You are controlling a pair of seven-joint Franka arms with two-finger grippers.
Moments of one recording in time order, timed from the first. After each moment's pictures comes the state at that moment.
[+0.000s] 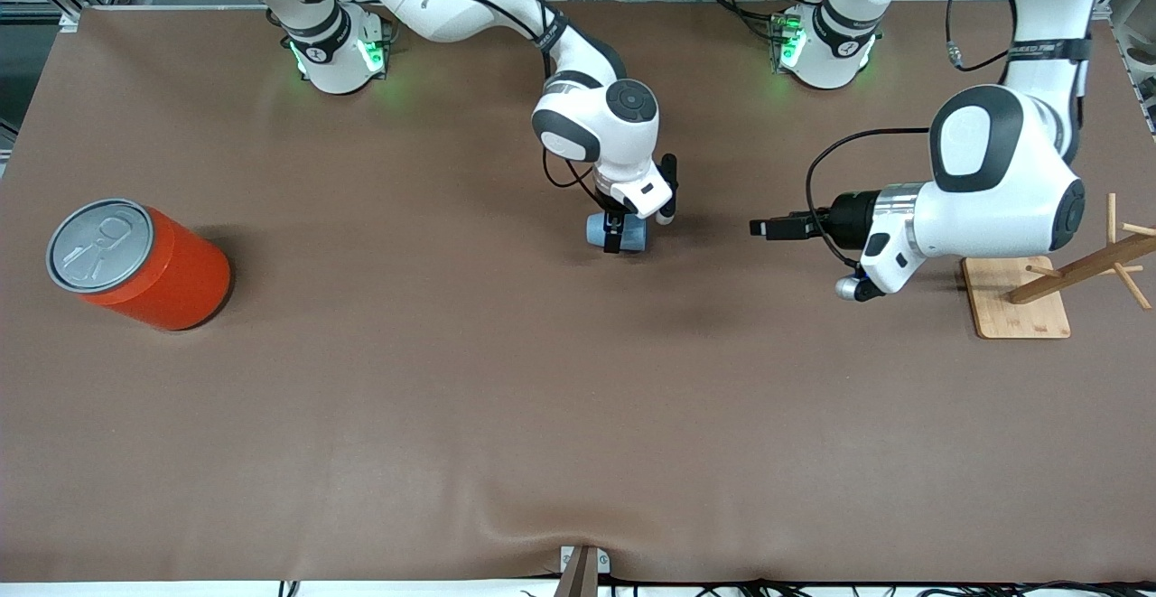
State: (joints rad) left arm -0.16 0.20 -0.03 -1.92 -0.73 1.79 -0.20; right arm 0.79 0.78 0.23 -1.45 -0.34 2.19 -0.31
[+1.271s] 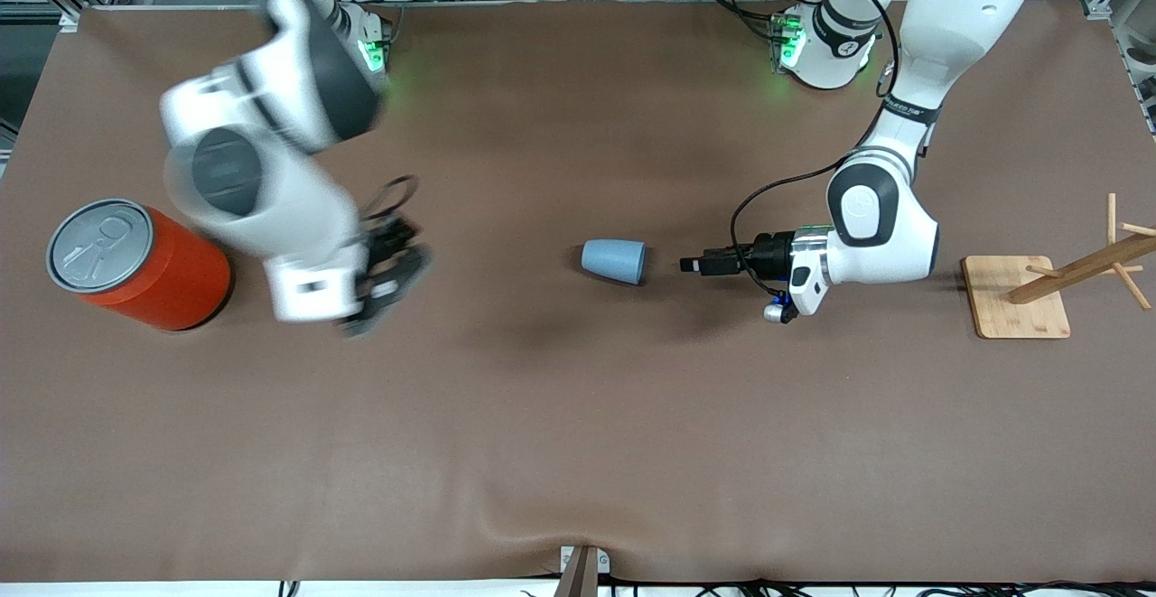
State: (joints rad) left arm -0.19 0.44 -0.10 -2.04 -1.23 2.09 0.23; right arm -0.01 0.46 0.44 -1.29 -0.12 1.62 -0.38
